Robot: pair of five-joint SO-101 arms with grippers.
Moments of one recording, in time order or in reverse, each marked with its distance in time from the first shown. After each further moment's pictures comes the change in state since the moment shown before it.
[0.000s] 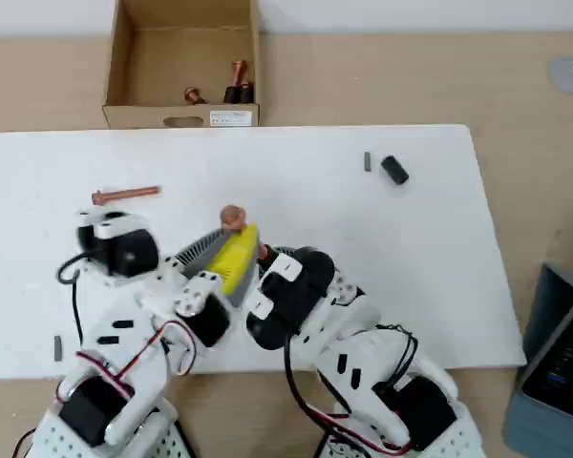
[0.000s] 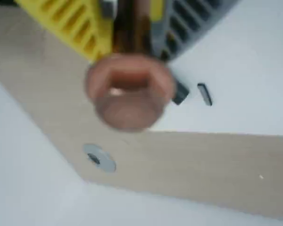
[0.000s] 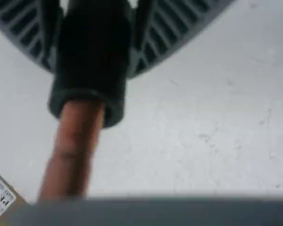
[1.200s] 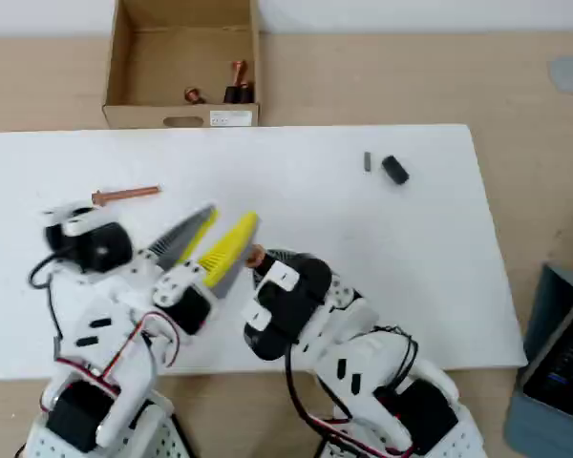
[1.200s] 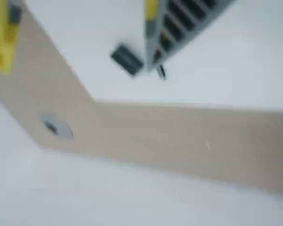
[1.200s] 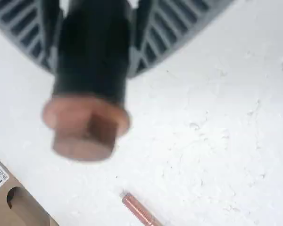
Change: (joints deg) left arm -10.1 0.4 -5.8 2.2 -1.4; right arm -1.1 0.0 -0.2 -0.4 0.5
